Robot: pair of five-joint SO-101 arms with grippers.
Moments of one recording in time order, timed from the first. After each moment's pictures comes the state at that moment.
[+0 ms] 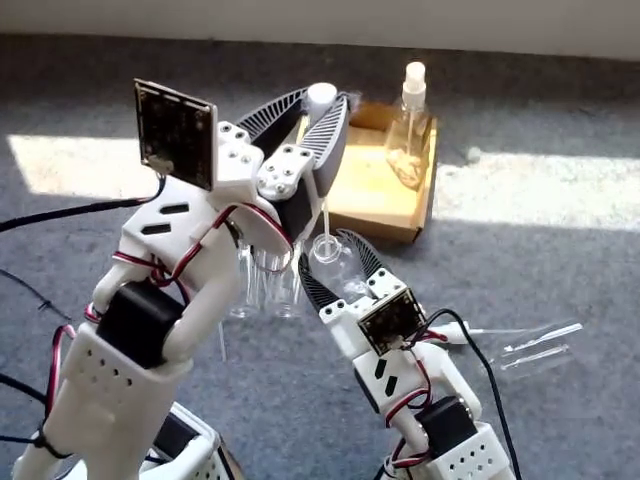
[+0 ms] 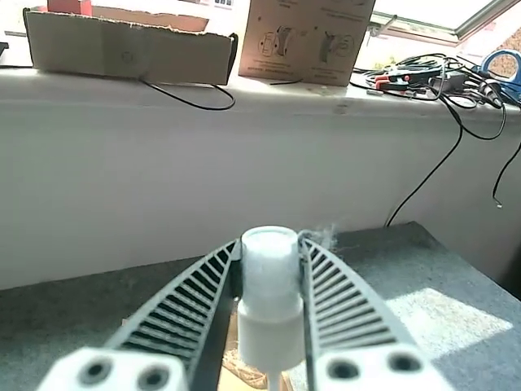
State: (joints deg) left arm 26.7 -46.4 19.1 36.2 15.6; right arm -34.6 -100.0 91.2 19.0 14.2
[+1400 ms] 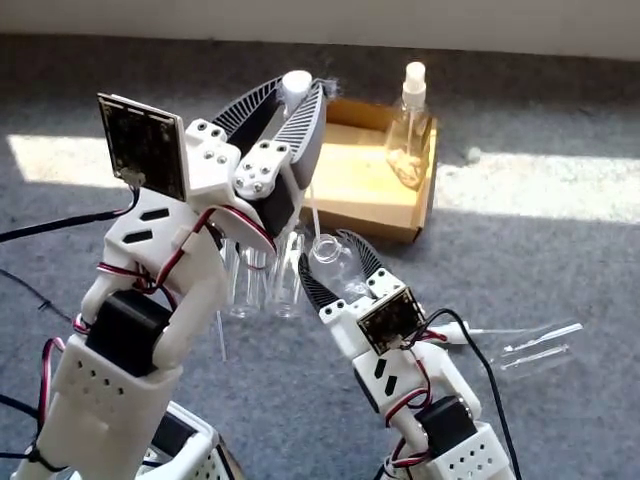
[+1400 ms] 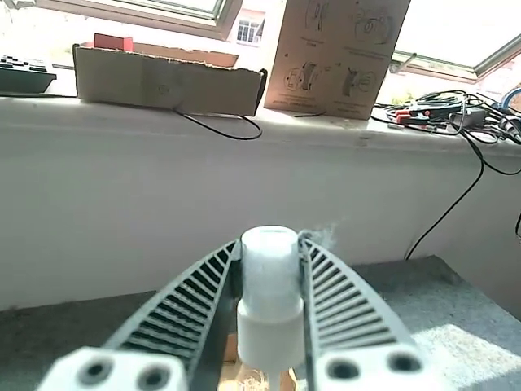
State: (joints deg) left arm 23.3 -50.5 23.0 31.7 15.6; right arm -34.6 -99.7 91.2 19.0 14.2
